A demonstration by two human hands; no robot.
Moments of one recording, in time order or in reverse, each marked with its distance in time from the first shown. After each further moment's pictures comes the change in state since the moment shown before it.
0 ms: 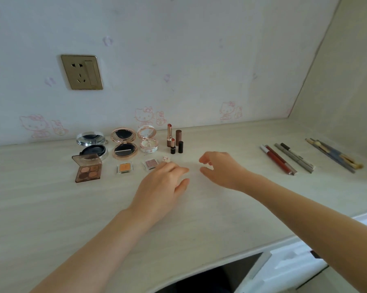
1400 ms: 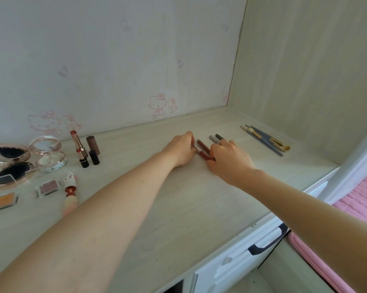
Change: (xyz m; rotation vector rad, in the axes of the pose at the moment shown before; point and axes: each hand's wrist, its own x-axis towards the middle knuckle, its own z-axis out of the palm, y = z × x) left_hand 0.216 0.119 0.168 -0.180 -0.384 -0.038; right_hand -0.045 0.167 -0.058 -0.359 0.205 0.323
